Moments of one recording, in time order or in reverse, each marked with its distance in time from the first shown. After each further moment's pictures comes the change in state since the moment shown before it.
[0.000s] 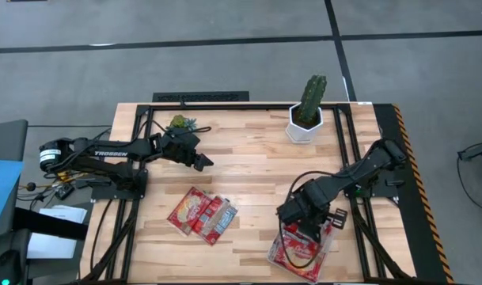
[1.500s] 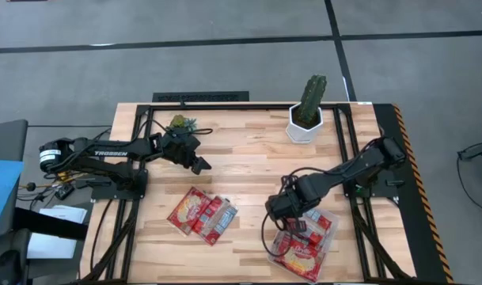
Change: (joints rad) left arm 0.013 0.000 0.000 -0.052 0.078 0.070; right arm -0.072 0.002 -0.119 0.379 0.275 0.993
